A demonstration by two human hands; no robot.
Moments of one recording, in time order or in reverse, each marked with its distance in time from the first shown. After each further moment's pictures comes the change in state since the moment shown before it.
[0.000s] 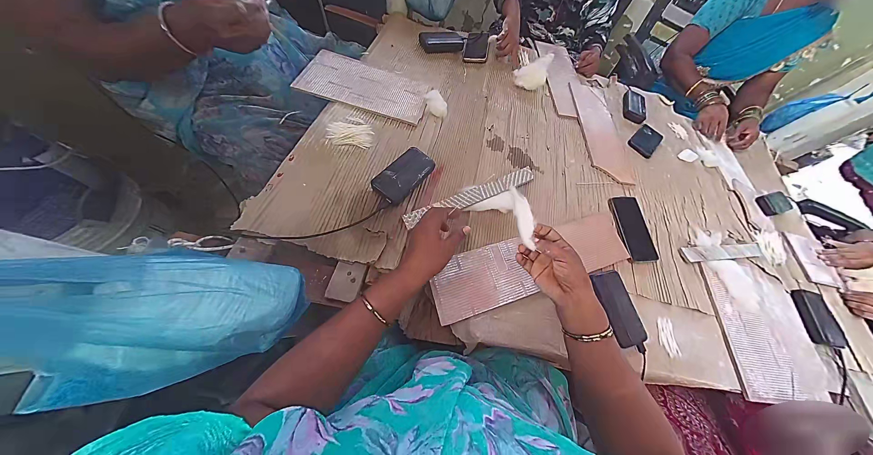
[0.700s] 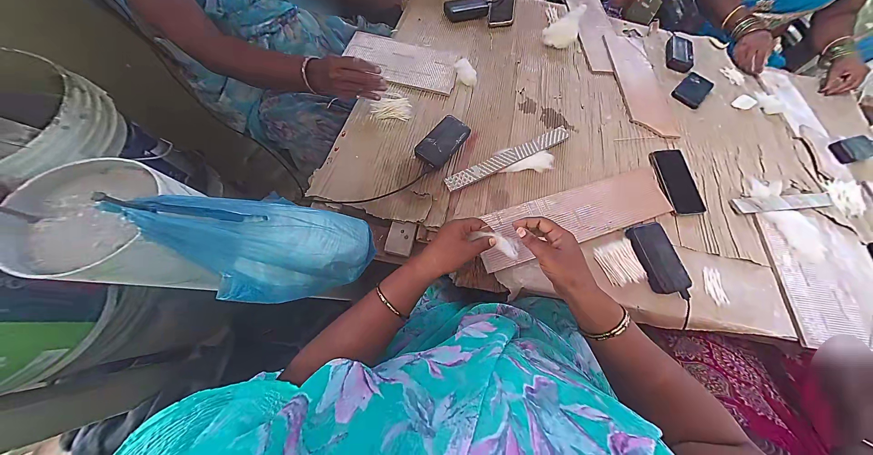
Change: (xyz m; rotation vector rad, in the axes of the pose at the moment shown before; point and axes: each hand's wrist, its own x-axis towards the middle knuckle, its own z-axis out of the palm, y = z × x) left_hand -0.082 0.011 -0.049 -0.120 -0.397 -0.081; right_hand -0.083 0.058 0.032 -0.817 -0.199 -0.274
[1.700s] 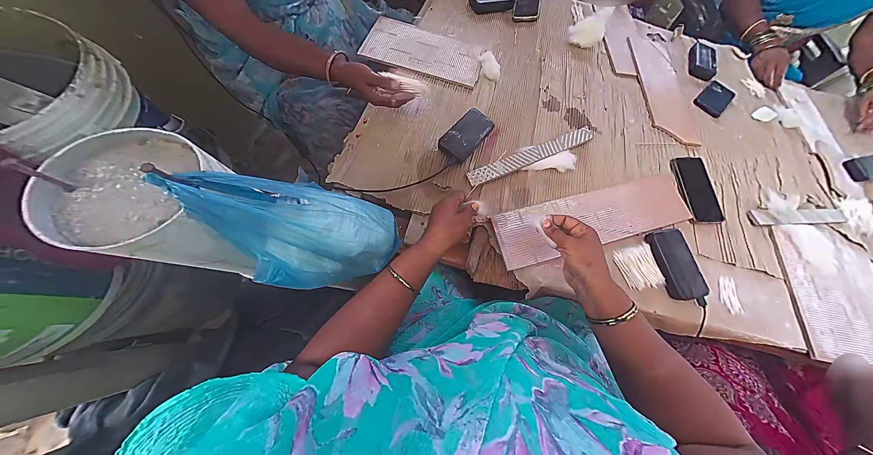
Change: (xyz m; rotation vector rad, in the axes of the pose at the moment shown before) left_hand 0.016 -0.038 -0.033 0.003 0.307 -0.213; right_hand 0.016 0.005 0.022 0.104 0.244 0.187
